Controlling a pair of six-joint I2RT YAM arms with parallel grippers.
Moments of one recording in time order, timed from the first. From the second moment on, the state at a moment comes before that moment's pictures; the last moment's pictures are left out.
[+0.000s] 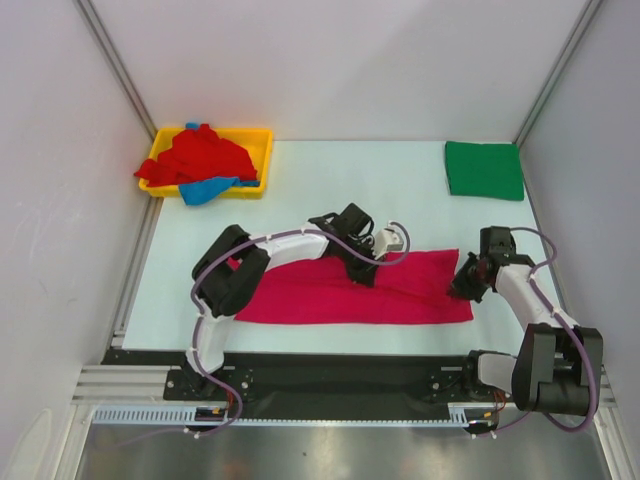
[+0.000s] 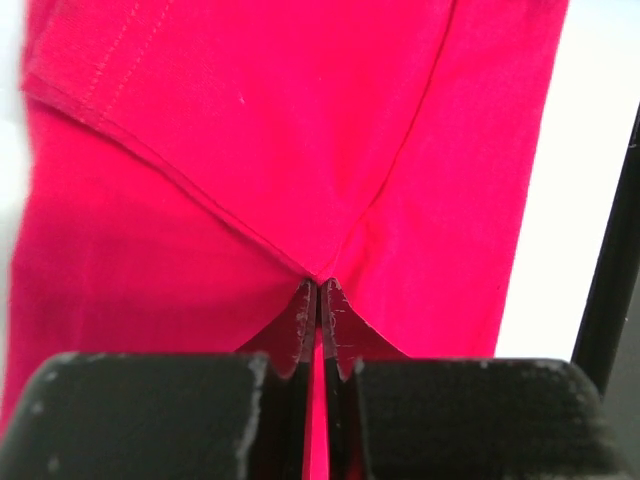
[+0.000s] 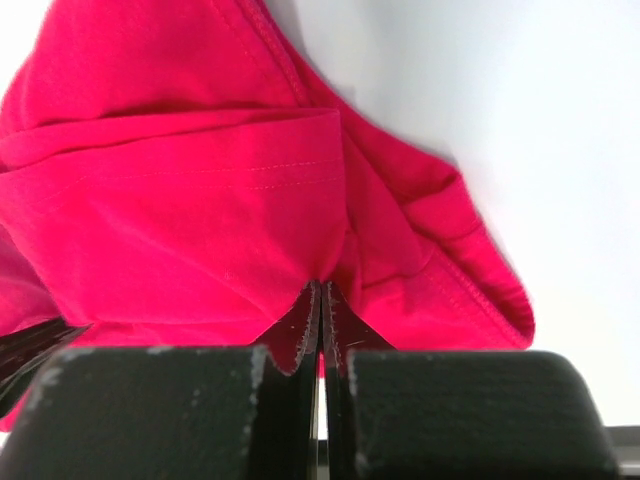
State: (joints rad) left arm -0.82 2.07 1.42 -0.39 0.59 0.29; right arm -0.09 1.20 0.65 -0.63 -0.15 0.57
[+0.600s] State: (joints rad) left arm -0.82 2.01 1.35 -0.43 0.58 0.36; right arm -0.09 1.20 0.65 -0.69 -0.13 0.64
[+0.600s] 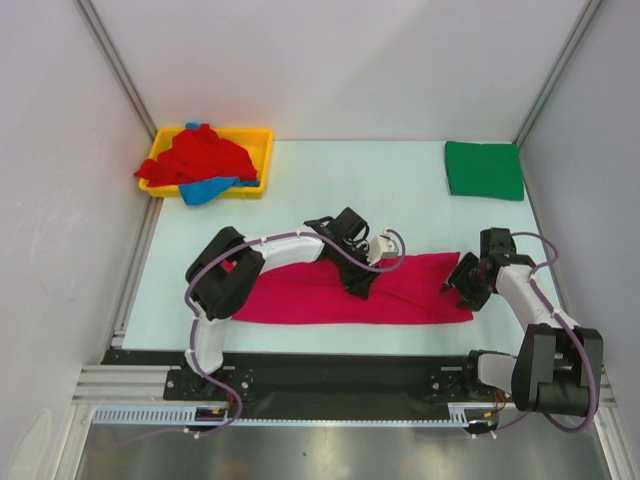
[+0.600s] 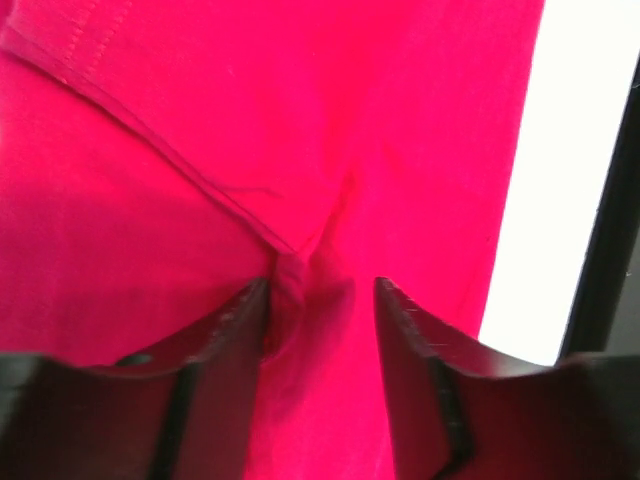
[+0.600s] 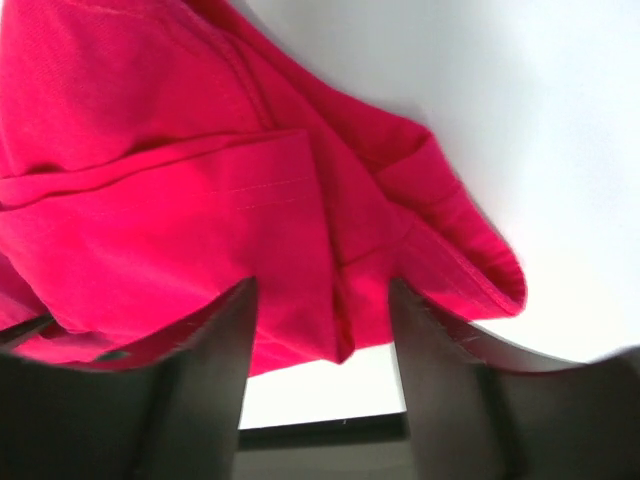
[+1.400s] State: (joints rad) left arm -0.25 1.71 1.09 -0.49 0.22 0.50; right arm -0.27 1.10 0.54 -0.70 -0.05 0.83
